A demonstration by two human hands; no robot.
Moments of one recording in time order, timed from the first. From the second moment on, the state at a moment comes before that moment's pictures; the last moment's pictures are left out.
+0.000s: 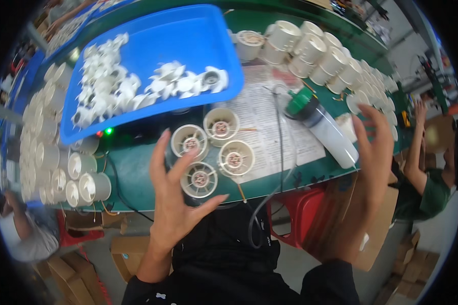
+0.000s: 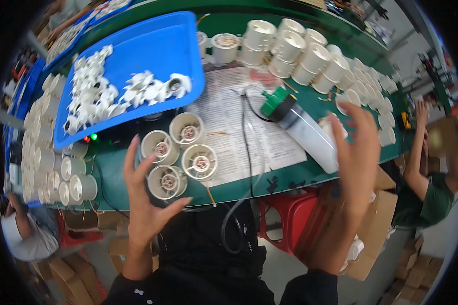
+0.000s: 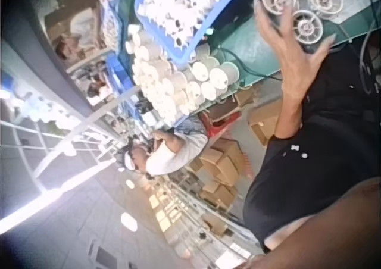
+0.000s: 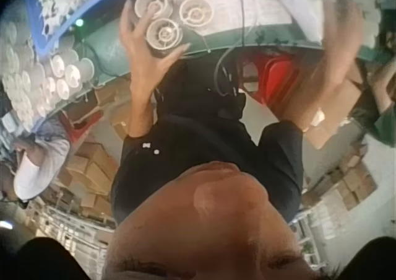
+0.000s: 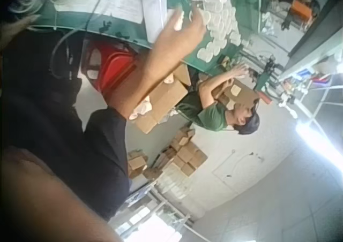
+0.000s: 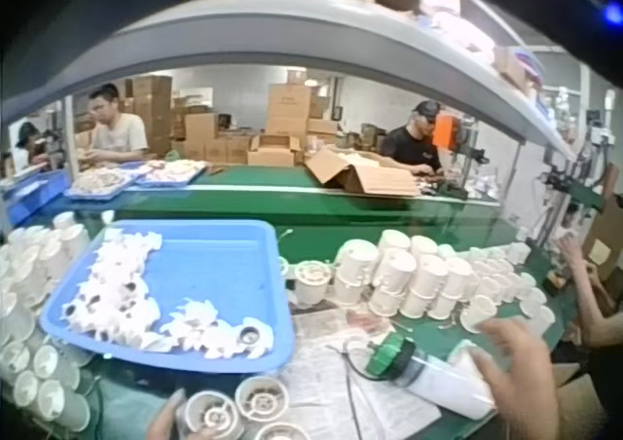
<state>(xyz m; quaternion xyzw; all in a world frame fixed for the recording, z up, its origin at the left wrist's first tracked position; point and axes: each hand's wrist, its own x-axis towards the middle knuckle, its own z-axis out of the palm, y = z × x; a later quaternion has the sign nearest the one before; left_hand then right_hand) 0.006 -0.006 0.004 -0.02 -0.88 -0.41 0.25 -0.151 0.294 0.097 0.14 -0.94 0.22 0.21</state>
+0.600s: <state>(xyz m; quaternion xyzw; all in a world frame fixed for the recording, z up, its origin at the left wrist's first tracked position) -0.029 0.004 0.037 -0.11 -0.95 -0.25 0.16 -0.157 0.333 0.139 0.21 -0.86 0.46 0.06</state>
